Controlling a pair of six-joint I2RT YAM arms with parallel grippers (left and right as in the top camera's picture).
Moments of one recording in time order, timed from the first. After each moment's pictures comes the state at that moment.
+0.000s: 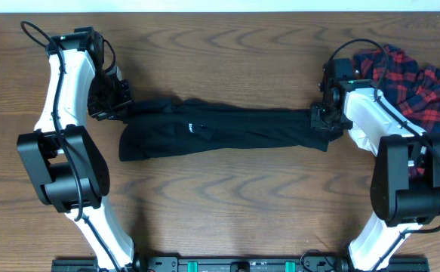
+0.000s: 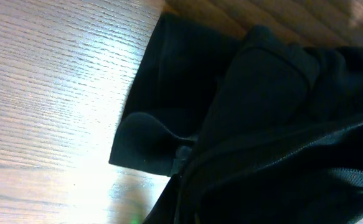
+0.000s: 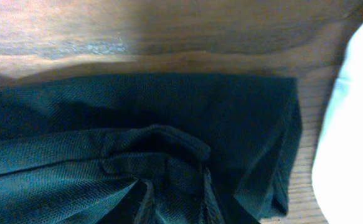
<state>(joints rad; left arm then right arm) 0.14 2.06 1.78 -1.40 0.16 -0.16 0.08 1.93 1.25 -0.73 0.06 0.20</state>
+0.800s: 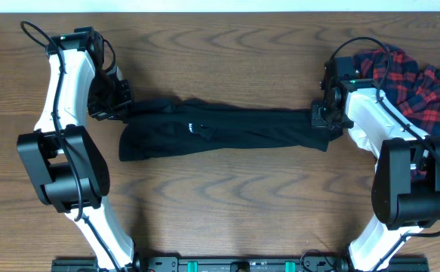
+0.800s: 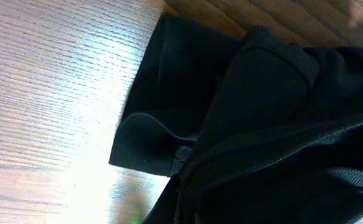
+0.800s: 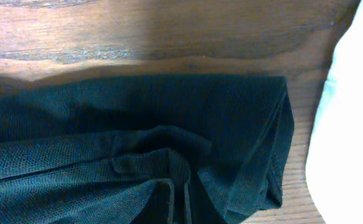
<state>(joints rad) 0.14 2.06 1.78 -1.40 0.16 -0.16 0.08 1.91 1.26 -0.73 0.06 0.21</state>
